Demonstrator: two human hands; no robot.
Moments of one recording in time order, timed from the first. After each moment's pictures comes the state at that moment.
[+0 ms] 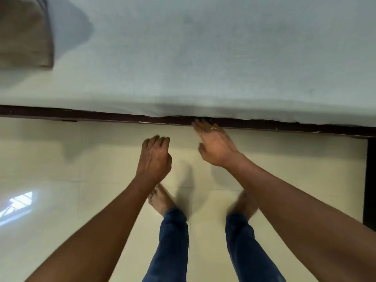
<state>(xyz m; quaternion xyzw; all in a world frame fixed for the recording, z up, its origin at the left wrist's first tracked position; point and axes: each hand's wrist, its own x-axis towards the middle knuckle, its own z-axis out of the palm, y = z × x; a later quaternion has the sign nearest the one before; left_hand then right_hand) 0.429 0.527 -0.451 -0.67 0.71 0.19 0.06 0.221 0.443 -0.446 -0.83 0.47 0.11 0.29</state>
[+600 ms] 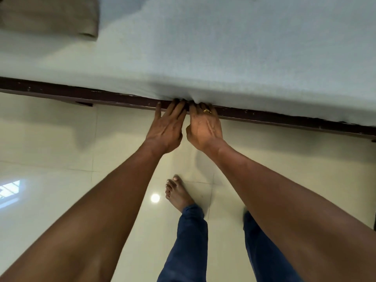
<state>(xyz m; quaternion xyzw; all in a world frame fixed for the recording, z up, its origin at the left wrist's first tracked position) 0.543 0.493 -0.491 -0.61 0.76 0.19 0.10 0.400 0.458 -0.483 -0.83 0.53 0.11 0.17</state>
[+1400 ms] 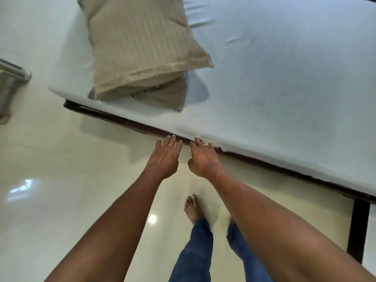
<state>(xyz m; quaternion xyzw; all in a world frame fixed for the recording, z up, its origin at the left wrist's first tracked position) 0.682 0.534 -0.227 -0.70 0.66 0.24 0.14 0.537 0.470 -0.221 -0.83 0.43 0.23 0.27</state>
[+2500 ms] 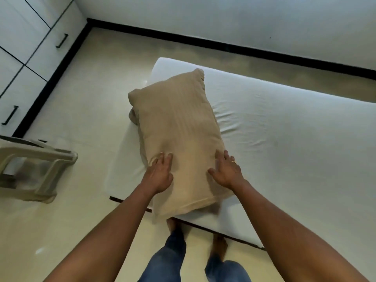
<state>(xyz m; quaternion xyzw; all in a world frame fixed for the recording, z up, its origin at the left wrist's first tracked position) 1.005 0.257 -0.095 -0.76 0.57 0.31 0.08 0.762 0.148 -0.105 -0.74 0.56 0.15 0.34</state>
